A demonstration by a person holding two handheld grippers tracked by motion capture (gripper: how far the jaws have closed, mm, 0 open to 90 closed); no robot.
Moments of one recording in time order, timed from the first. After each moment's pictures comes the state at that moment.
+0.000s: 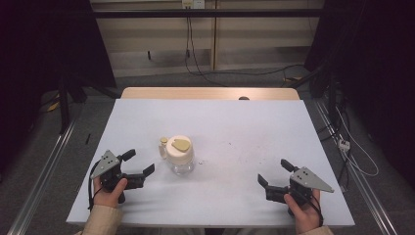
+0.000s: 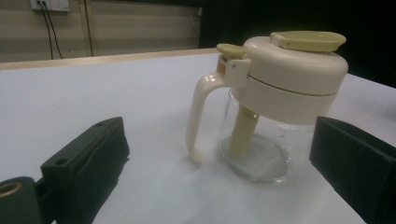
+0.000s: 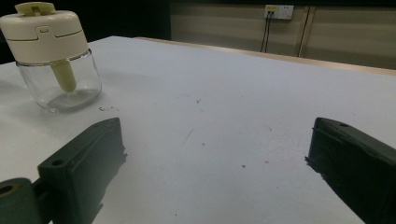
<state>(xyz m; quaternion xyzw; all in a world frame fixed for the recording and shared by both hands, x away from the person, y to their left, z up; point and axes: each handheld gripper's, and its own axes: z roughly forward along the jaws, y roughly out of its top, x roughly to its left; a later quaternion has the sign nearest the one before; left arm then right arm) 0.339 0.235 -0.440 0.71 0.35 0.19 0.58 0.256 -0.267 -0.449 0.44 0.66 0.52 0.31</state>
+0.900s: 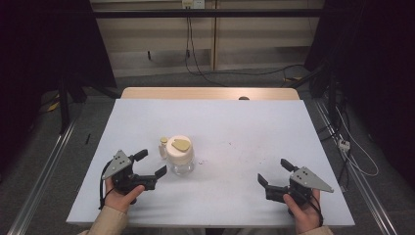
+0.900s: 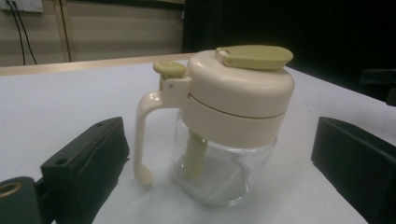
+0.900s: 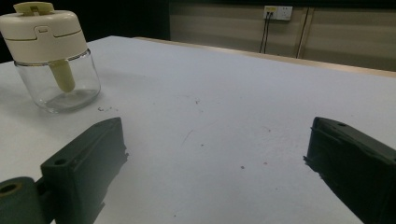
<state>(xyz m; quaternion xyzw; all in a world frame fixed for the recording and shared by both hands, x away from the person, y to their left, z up) 0.331 0.200 -0.431 0.71 0.34 0.16 0.59 0.256 -0.266 -0.449 0.44 0.66 0.52 0.31</state>
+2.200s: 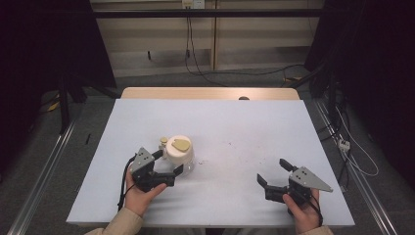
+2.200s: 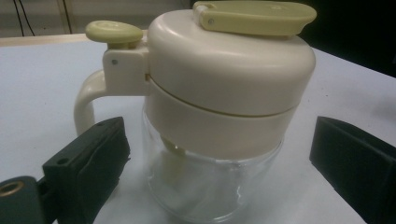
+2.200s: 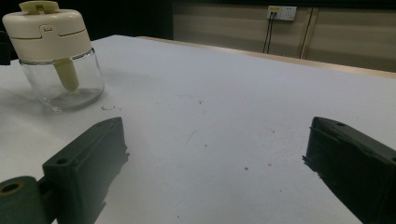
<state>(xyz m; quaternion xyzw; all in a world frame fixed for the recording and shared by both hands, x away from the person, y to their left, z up) 0.343 0.153 -0.443 0.74 0.36 0.16 0.55 0.257 -0.265 -0.448 0.43 0.67 0.52 0.31</state>
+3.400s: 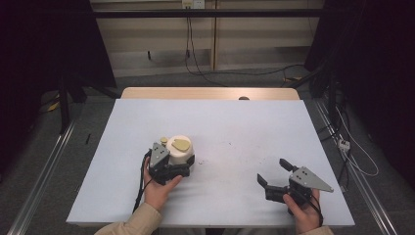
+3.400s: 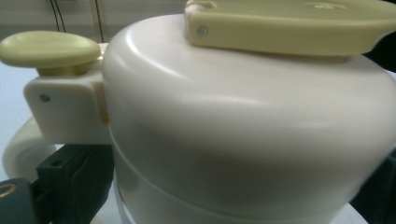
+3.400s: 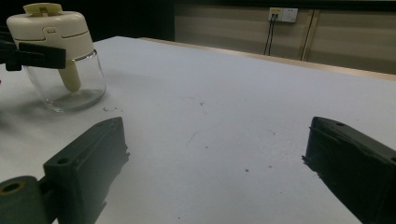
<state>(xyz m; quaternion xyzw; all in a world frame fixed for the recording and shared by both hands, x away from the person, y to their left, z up) 0.360 0.114 -0.452 0.71 0.39 0.22 0.54 0.256 -0.266 -0.447 0.43 0.67 0.53 0.31</state>
